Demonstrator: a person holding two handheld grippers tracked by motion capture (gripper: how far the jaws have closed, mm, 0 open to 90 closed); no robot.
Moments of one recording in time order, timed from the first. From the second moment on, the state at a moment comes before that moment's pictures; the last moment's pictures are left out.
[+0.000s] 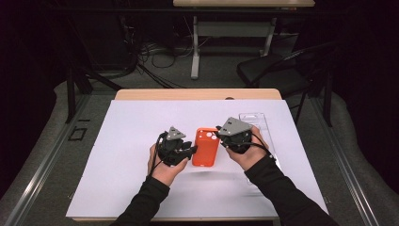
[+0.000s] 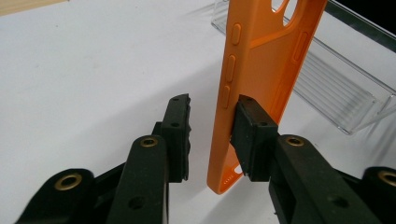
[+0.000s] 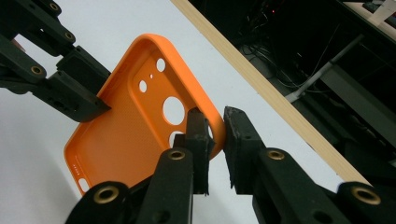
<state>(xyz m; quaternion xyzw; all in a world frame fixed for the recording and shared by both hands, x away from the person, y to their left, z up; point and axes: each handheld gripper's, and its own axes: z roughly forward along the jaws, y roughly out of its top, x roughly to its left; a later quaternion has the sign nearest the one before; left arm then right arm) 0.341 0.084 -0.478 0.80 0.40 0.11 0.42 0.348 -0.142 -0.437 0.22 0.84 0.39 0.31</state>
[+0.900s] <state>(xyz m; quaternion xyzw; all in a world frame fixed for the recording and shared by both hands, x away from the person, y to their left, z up) 0.343 0.117 -0.484 0.81 0.37 0.12 0.43 0.360 -0.155 -0.425 0.19 0.83 0.38 0.36</state>
